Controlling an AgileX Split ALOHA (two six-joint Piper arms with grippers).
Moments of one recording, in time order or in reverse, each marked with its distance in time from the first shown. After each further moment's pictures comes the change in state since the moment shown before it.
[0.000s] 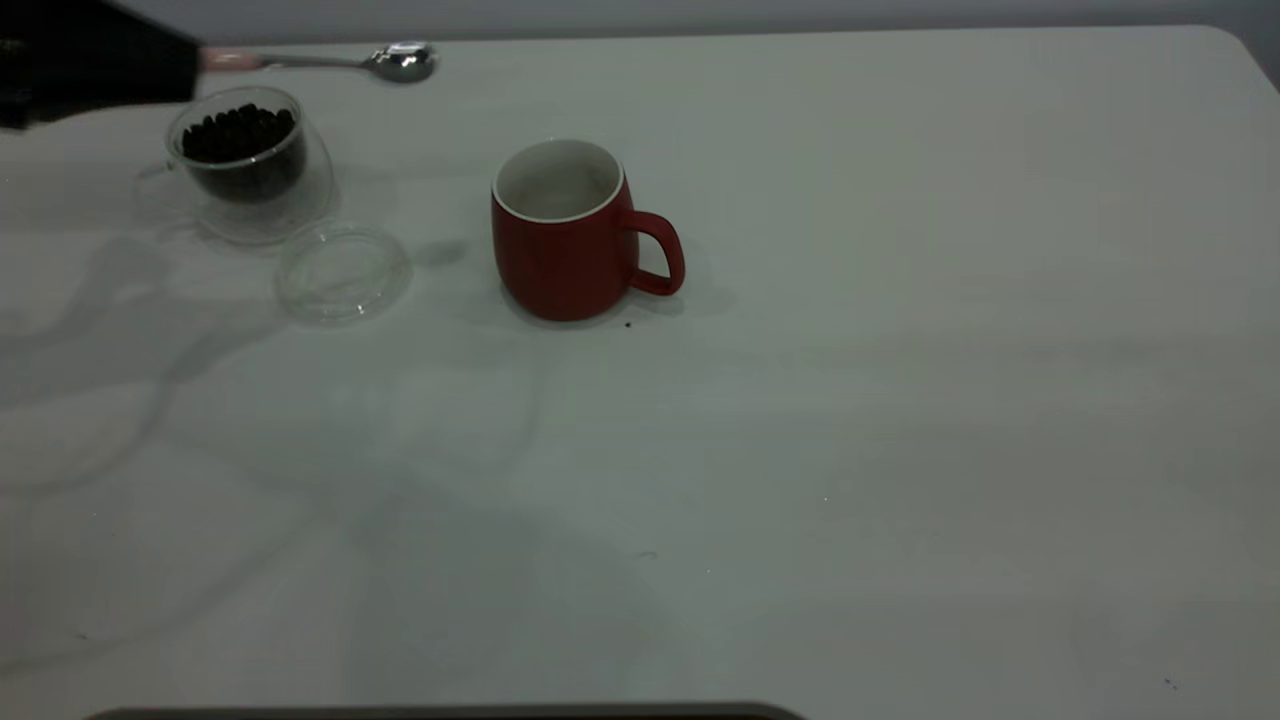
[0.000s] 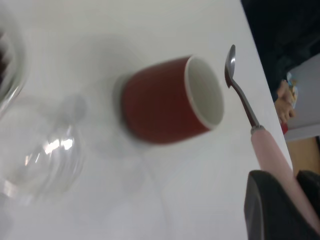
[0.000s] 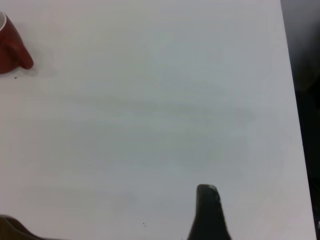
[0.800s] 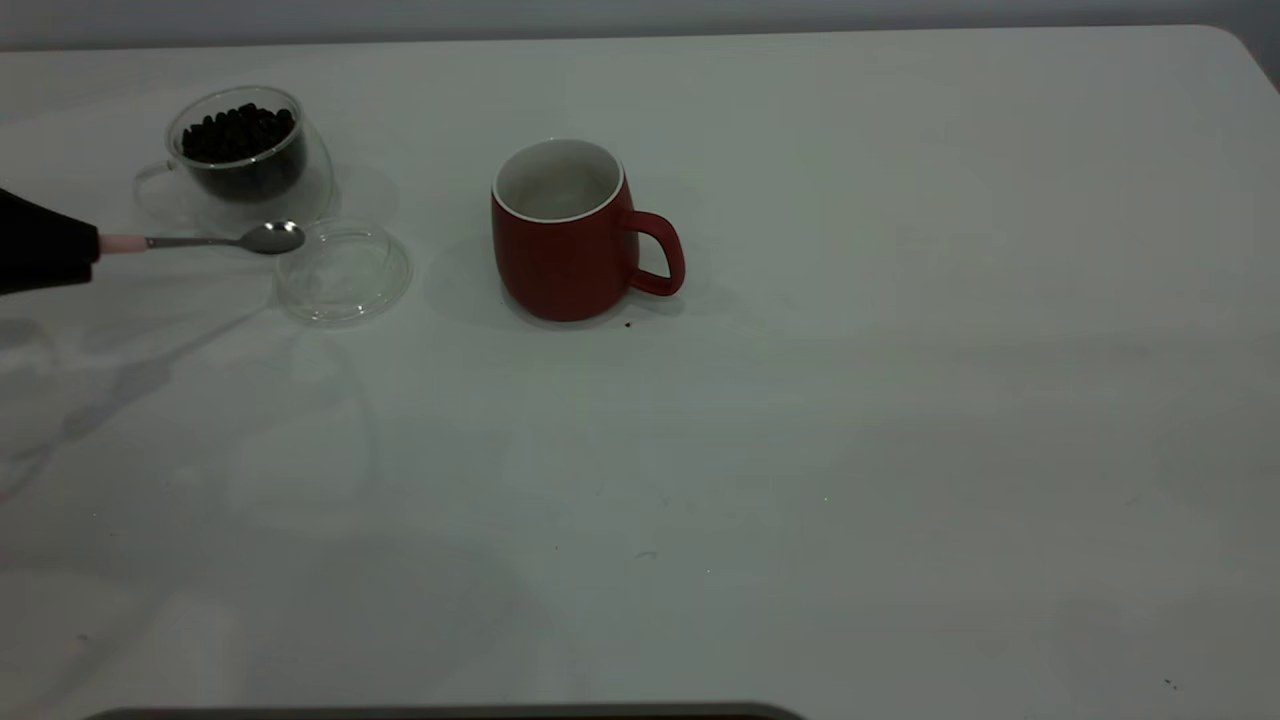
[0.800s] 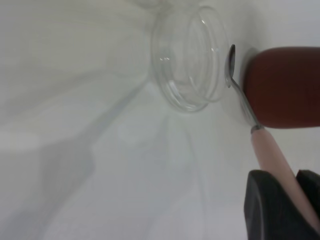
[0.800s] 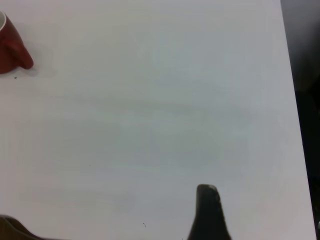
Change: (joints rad) left arm 0.161 0.072 0.189 -0.094 -0.213 0.030; right arm 0.000 0.000 0.000 0.000 0.000 0.000
